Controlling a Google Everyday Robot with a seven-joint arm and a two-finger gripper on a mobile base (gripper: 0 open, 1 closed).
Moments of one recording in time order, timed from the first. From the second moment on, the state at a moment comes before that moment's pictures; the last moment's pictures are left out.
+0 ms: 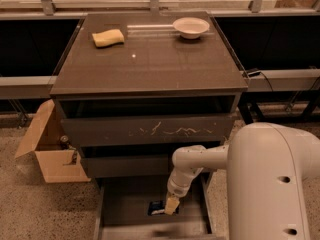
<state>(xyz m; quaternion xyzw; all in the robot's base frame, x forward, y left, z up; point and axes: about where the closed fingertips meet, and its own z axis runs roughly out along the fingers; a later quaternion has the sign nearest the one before) 0.496 -0.057 0.340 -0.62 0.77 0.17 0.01</state>
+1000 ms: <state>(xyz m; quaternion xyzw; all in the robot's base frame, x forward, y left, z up) 0.524 -0.020 0.247 -0.68 0.71 0.16 0.02</state>
